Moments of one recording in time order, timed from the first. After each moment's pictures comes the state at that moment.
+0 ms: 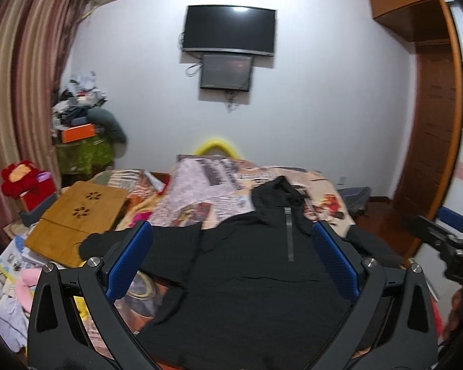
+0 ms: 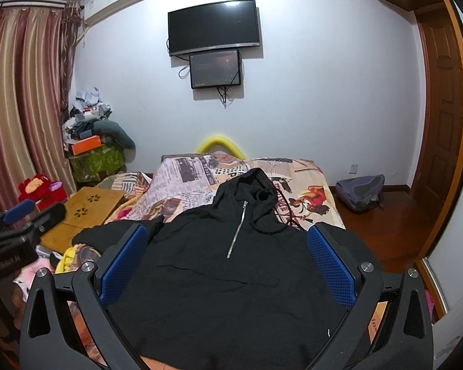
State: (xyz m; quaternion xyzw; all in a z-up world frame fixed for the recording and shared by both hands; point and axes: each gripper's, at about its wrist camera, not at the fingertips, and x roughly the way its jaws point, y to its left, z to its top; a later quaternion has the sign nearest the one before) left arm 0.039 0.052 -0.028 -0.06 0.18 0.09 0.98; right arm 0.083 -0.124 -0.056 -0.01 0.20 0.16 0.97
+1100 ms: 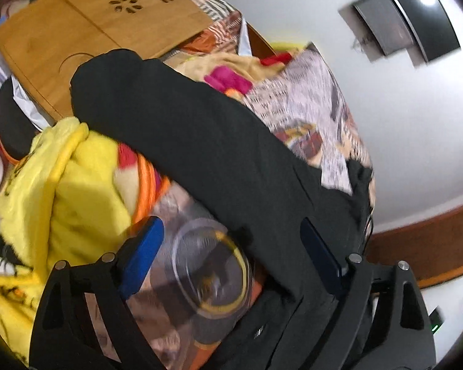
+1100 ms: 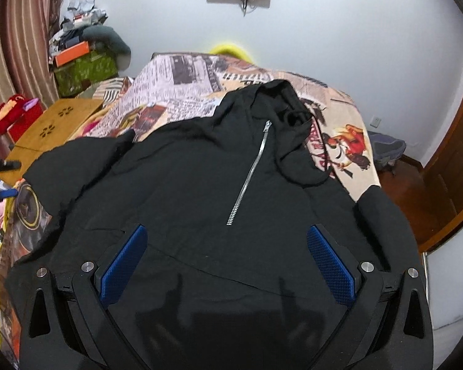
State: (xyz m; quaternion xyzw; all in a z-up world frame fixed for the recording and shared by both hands) left arm 0.168 0.361 -0.249 -0.46 0.39 0.09 0.79; right arm 0.211 -0.068 -0.148 -0.12 0.39 0.17 0.90
